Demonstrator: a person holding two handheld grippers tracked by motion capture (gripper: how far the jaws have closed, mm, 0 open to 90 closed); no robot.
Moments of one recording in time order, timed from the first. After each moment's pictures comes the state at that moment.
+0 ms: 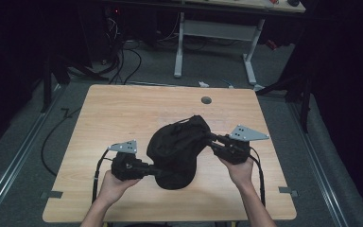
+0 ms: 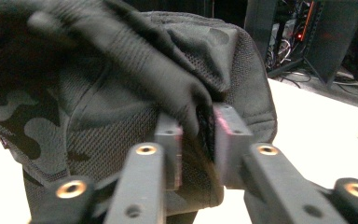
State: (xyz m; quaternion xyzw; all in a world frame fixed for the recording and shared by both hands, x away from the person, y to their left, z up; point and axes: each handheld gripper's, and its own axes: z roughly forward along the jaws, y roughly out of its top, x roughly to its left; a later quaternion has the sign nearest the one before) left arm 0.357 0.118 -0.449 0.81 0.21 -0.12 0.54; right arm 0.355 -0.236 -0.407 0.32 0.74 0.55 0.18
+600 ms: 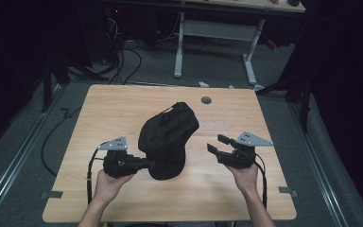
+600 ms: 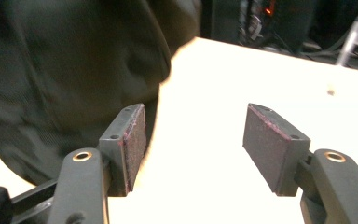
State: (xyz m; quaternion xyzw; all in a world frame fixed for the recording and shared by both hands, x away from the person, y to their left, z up) left arm 0.357 0.137 -0.443 0.79 0.26 -0.06 0.55; right arm 0.350 -0.260 -0.442 0.39 0.74 0.51 0.20
